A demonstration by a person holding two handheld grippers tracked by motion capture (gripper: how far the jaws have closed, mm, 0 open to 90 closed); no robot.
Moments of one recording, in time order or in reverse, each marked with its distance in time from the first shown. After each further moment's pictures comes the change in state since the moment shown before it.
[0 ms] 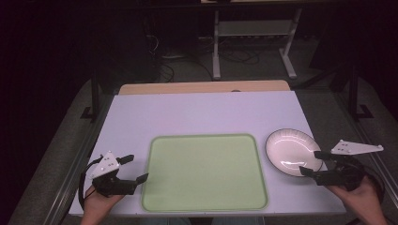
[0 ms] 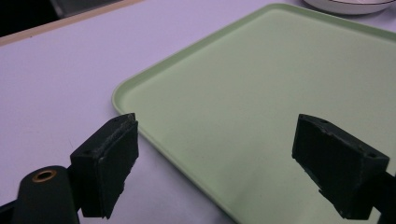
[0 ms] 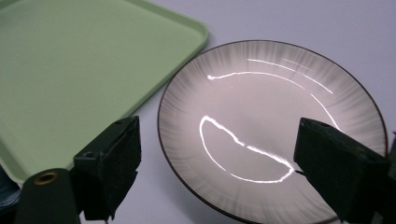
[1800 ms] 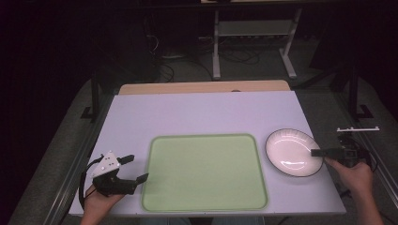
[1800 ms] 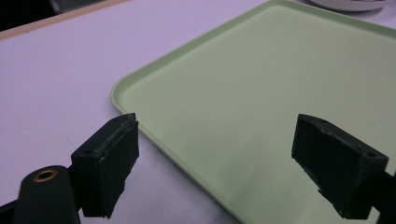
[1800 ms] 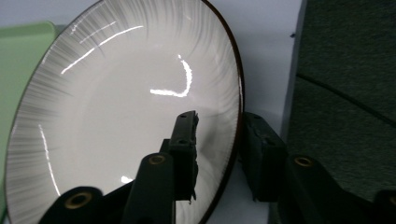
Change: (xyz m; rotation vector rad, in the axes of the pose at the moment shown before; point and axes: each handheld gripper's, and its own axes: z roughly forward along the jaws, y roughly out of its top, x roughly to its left) left arm 0.002 -0.001 0.002 0.011 -0.005 -0.004; right arm -0.103 -0.015 0.043 0.187 -0.062 0.537
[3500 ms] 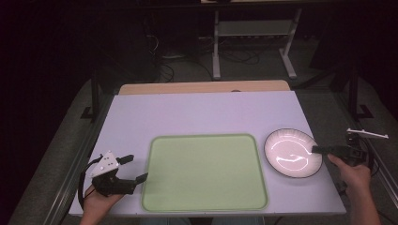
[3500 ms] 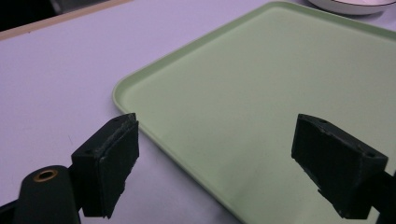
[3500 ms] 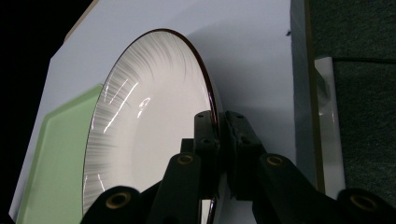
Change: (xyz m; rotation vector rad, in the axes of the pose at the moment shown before) left arm 0.001 0.000 -0.001 -0.005 0.000 -0.005; right arm -0.023 -0.006 0.003 -0.088 0.217 0.307
